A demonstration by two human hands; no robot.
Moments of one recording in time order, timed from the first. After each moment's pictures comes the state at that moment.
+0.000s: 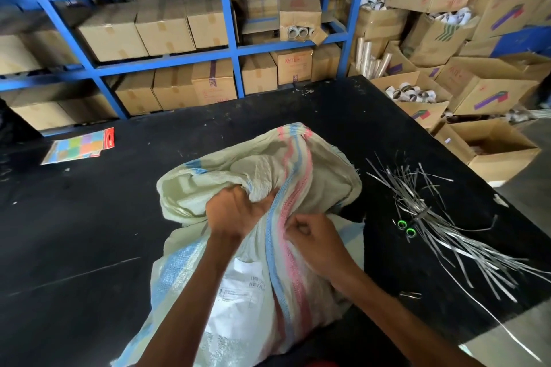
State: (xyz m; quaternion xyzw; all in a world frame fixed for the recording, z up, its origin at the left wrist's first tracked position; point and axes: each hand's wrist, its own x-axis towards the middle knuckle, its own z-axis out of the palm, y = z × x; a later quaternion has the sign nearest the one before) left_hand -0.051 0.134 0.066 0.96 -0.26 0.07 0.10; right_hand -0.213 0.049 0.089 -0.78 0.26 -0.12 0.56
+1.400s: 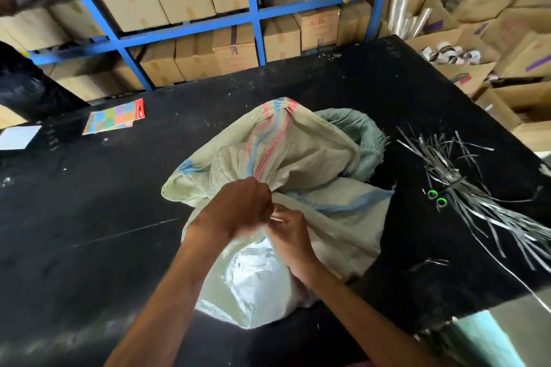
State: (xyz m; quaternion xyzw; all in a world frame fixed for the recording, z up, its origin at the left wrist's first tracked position) left_hand -0.072 0.208 0.138 0.85 -0.50 -0.11 -0.07; right_hand -0.165 0.146 0.016 -0.65 0.21 -0.21 0.69
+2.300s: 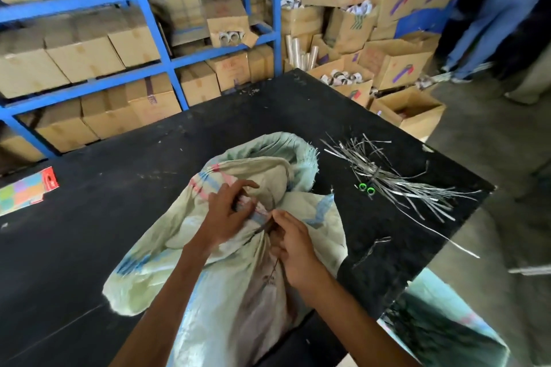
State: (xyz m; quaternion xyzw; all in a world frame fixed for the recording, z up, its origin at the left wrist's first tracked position) left_hand -0.036 0.175 0.060 0.75 -0.53 -0.15 0.36; right_hand -0.199 0.132 0.069 -0.33 0.43 -0.26 0.80
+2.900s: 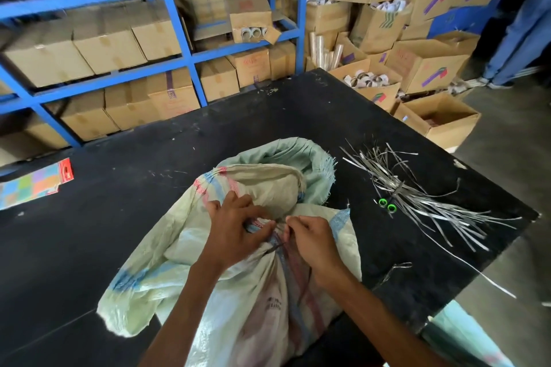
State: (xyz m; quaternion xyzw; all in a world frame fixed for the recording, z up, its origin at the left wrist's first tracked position) left_hand -0.040 0.161 0.056 0.79 -0.55 0.02 0.27; right_hand -0.196 0.072 0.064 -0.64 0.44 -0.20 0.59
